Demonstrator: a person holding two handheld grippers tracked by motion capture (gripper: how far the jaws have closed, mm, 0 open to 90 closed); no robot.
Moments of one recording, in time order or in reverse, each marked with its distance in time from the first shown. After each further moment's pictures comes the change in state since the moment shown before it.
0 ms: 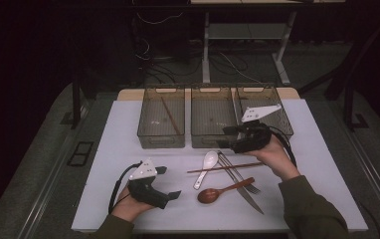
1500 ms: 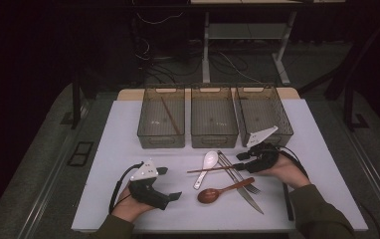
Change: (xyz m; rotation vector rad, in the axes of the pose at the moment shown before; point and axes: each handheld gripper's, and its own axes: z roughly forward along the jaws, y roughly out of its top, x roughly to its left) left arm -0.002 0.000 0.001 0.011 -0.011 0.014; right arm -0.024 -0.079 0.010 0.302 -0.019 -0.046
